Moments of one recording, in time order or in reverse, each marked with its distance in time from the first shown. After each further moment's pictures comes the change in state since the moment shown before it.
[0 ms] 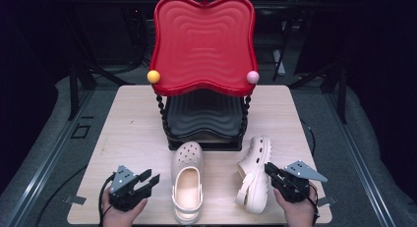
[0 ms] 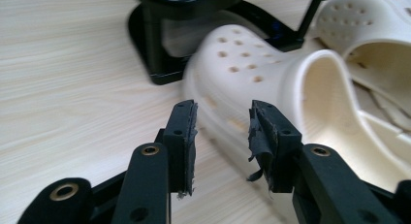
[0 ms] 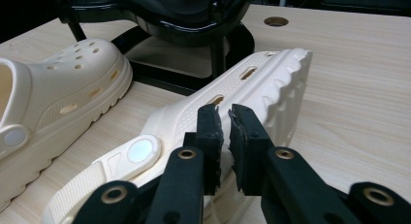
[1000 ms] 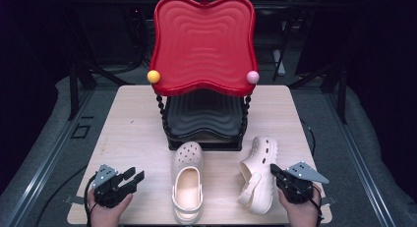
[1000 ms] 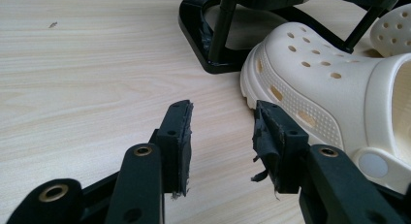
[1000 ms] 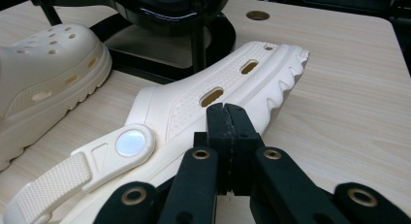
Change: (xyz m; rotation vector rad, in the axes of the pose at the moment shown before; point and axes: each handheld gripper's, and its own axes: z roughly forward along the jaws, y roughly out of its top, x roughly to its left) left arm 0.039 -0.014 0.001 -0.007 0.051 -0.105; right arm -0.004 -0.001 -0.008 0.034 -0.079 -0.036
